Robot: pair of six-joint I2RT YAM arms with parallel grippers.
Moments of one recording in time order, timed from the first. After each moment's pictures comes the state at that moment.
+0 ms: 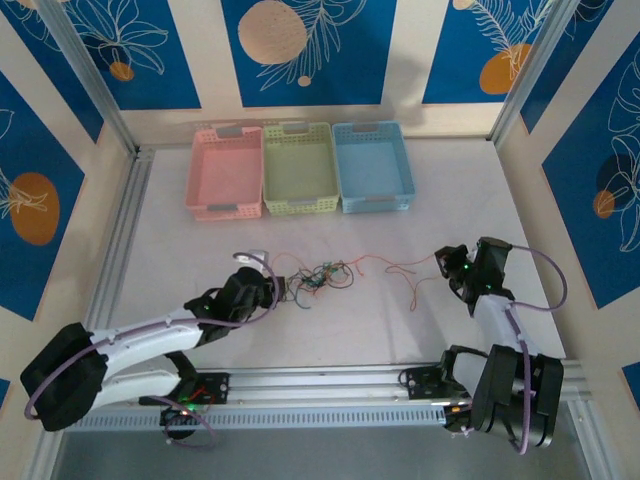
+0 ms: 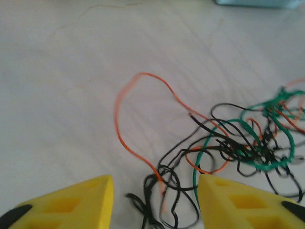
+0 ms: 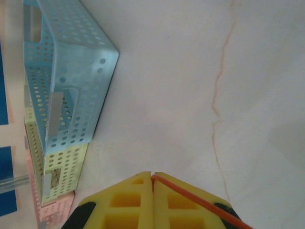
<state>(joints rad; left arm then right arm) -0.83 1.09 0.38 0.06 -0.28 -0.59 -0.27 1.03 0.36 -0.03 -0.45 0.95</state>
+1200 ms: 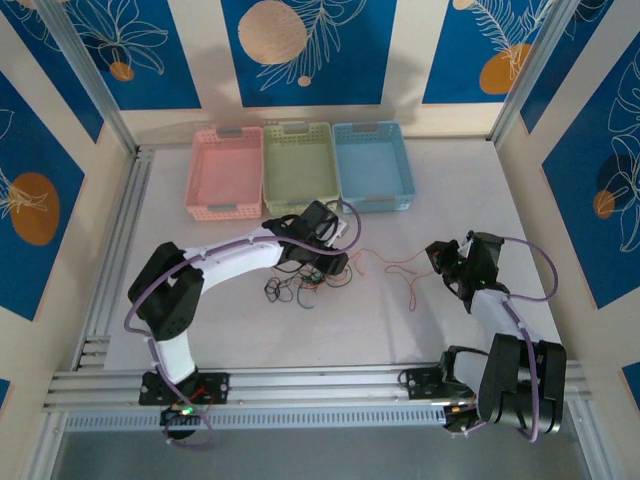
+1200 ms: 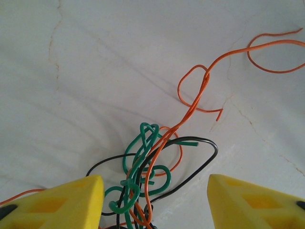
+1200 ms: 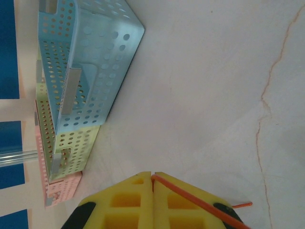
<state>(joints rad) -0.83 1.80 1.29 -0.50 0.09 -0.23 -0.21 1.10 0.37 0.06 -0.50 0.94</state>
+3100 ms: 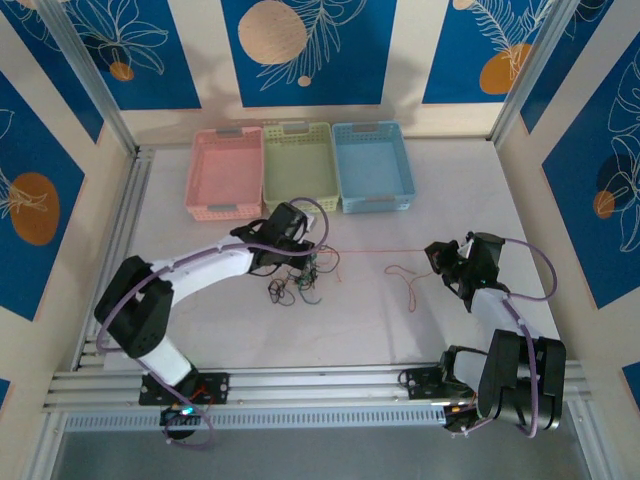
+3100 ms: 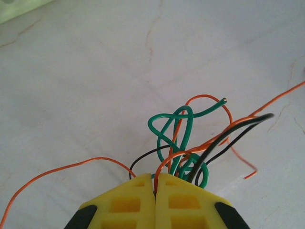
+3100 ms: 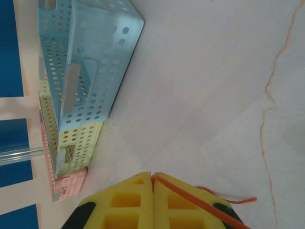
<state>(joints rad) -0.72 1.60 1.06 -0.39 0.01 -0.29 -0.22 1.12 0.37 0.06 -0.54 0.96</state>
